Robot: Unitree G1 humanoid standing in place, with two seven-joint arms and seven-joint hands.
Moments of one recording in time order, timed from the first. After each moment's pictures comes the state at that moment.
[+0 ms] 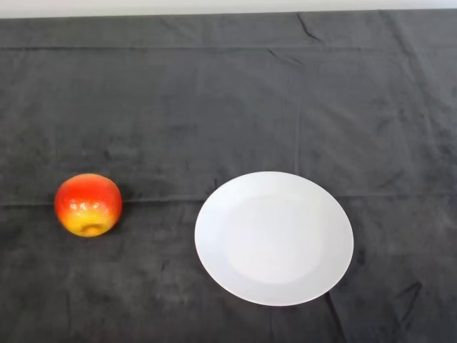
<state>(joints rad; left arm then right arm) -0.40 0.58 0.28 1.21 -0.16 -0.98 0.04 -0.72 -0.65 -0.77 1.22 0.73 0.72 0.66</state>
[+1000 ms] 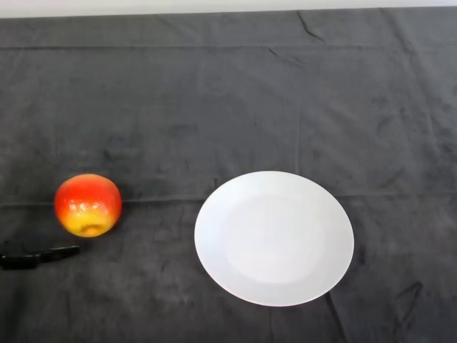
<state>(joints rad) -0.44 0.46 0.15 1.21 -0.01 -0.92 -0.02 -0.72 -0.65 -0.77 1.22 0.73 0.72 0.66</state>
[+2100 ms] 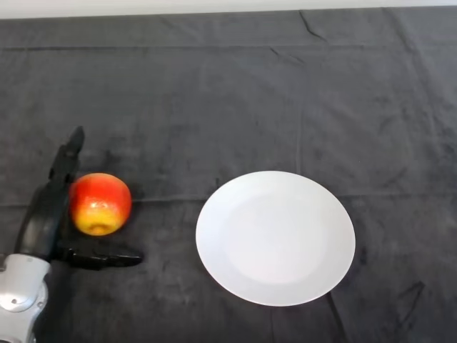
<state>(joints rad) -0.49 0.36 0.00 1.18 0.11 -0.86 -0.03 -0.72 -0.65 -0.77 1.22 0.73 0.72 0.66</state>
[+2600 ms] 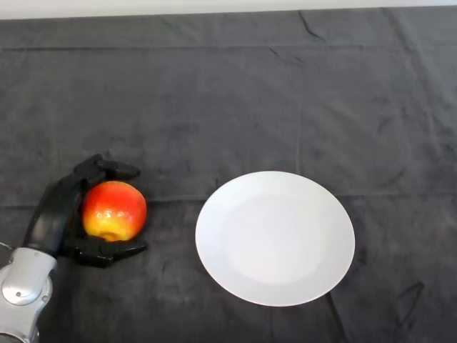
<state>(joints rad) -0.50 0.36 -0.02 1.17 0.10 -0.82 -0.08 -0.72 -0.65 -0.77 1.22 0.73 0.72 0.66</state>
